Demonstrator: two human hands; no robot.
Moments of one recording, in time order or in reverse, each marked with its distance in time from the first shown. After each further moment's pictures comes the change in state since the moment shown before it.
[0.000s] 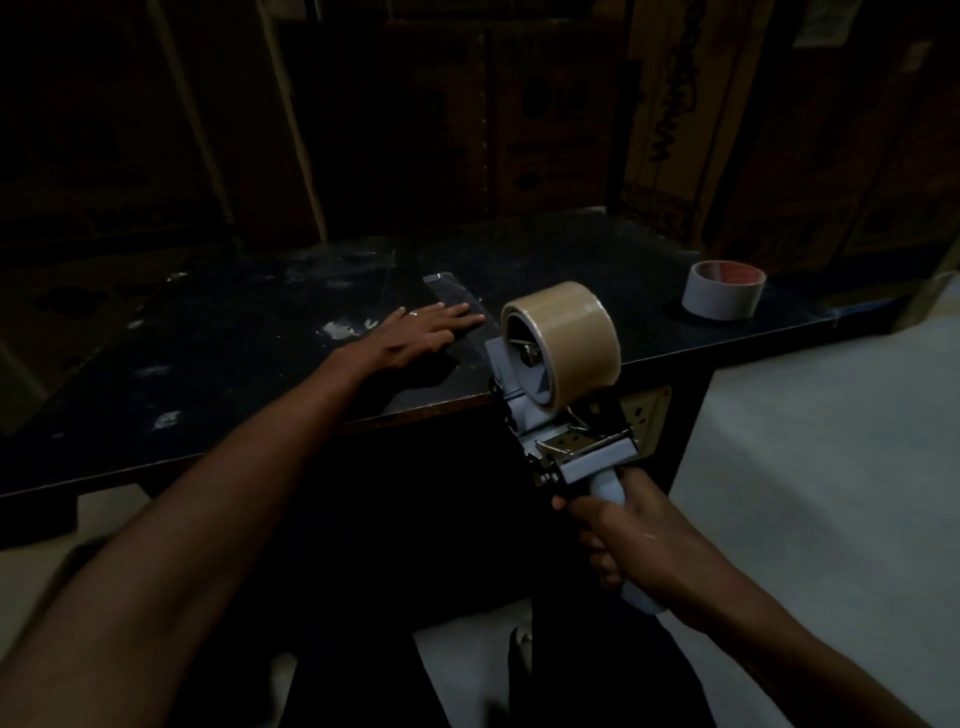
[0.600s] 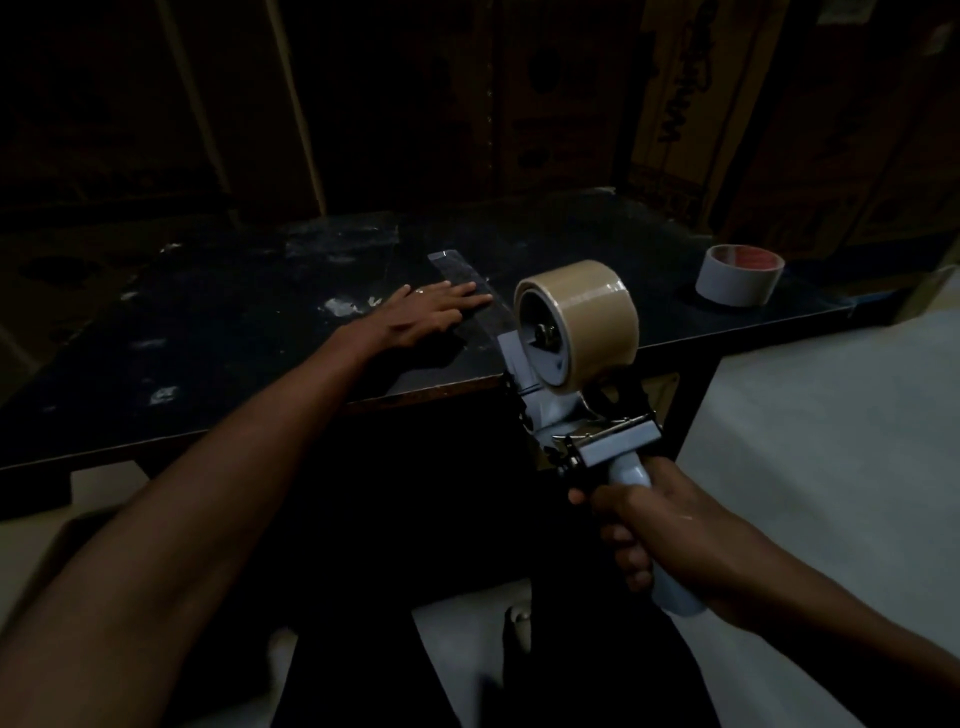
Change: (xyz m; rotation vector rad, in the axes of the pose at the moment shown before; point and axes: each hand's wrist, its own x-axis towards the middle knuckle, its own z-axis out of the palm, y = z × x) left_hand 0.007 -0.004 0.003 -0.004 -0.001 -0.012; right_hand -0.012 -0.014 -0.008 0.024 -0.101 0.096
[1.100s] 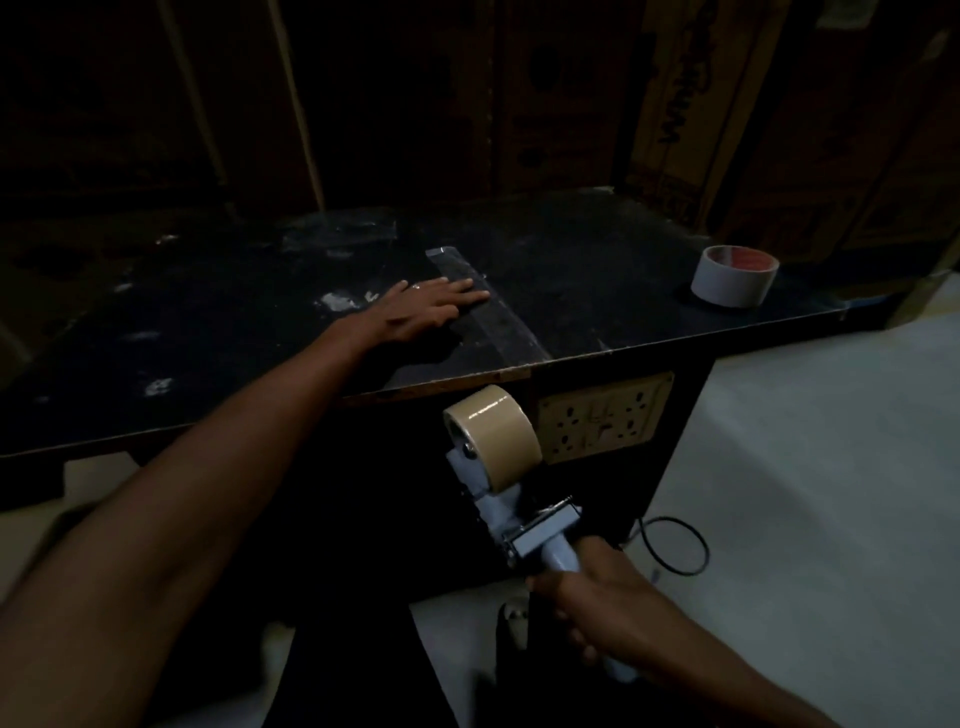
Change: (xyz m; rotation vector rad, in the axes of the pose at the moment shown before) left_hand -0.013 0.011 -0.006 0.013 0.007 0.021; right_hand 0.009 0.066 0.031 -0.298 0.022 0.130
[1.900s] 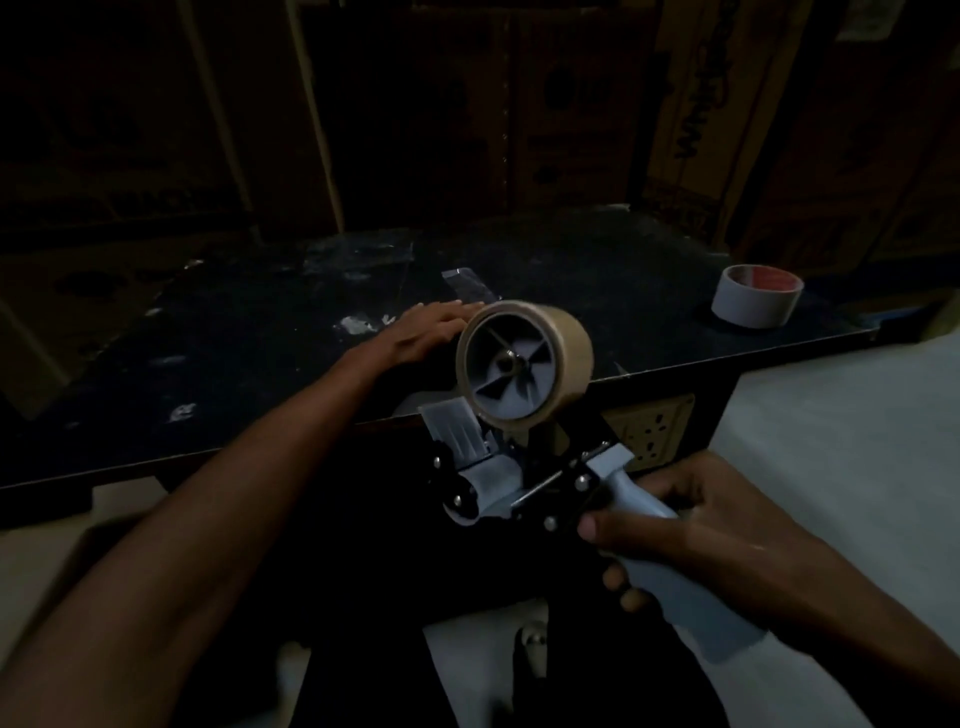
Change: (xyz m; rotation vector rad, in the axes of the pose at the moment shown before) left_hand -0.003 0.007 -0.003 -0.350 0.163 -0.080; right_hand -0.052 -0.090 -0.070 0.094 -0.078 -0.252
